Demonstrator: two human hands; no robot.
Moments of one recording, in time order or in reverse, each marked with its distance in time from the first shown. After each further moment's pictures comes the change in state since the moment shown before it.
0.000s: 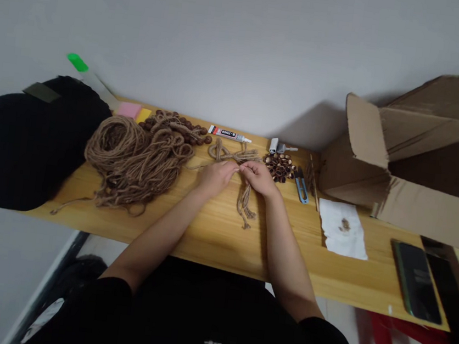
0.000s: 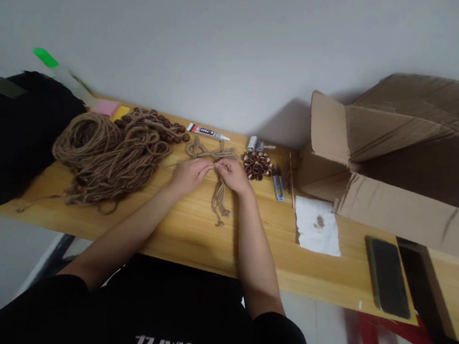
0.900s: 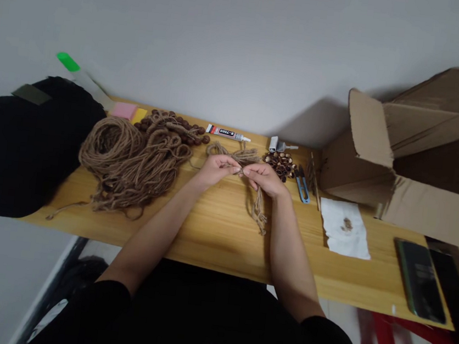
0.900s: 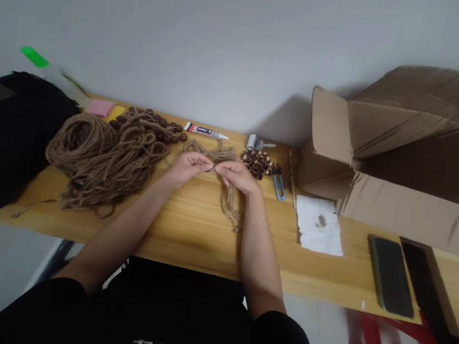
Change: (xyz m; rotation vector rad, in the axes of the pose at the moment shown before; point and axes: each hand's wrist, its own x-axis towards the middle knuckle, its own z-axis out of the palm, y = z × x) left_hand 0.022 -0.007 0.001 -1.045 -0.095 -0.231; right_hand -0.008 -0.003 -0.015 0.351 -0.186 0.076
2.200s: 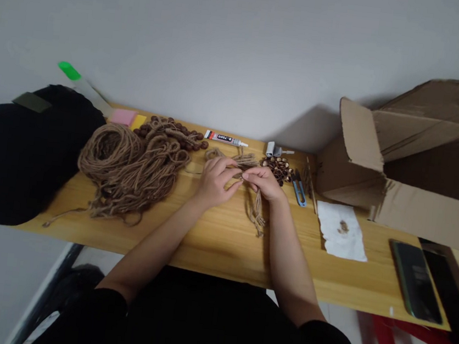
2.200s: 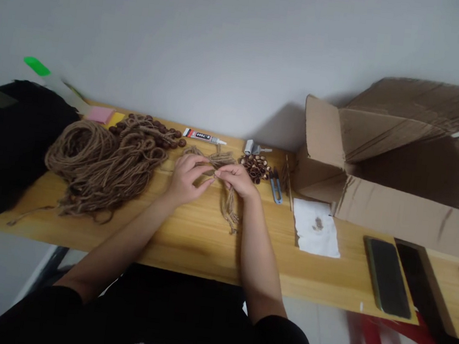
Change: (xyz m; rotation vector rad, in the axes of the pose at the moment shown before) left_hand -0.027 0.013 0.008 1.016 0.182 0.722; right_hand 0.002 0.003 0.002 0.100 0.158 0.011
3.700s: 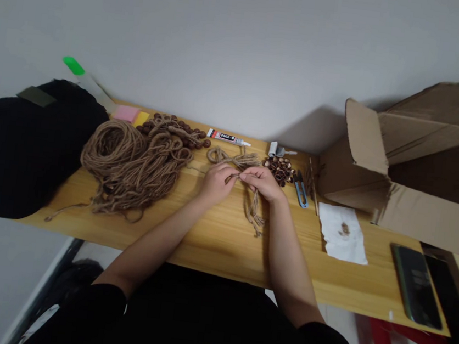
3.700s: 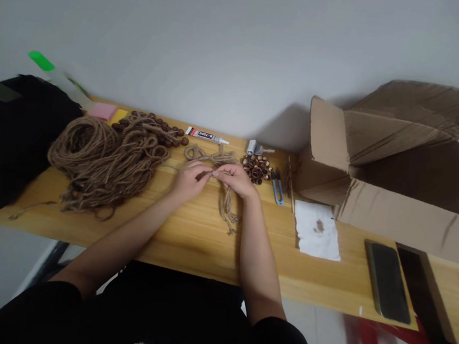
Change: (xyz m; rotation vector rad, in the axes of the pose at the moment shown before) left_hand -0.008 -0.008 0.021 -0.130 -0.015 -0.219; right_hand 0.001 -0.004 0.005 -0.050 -0.064 0.051
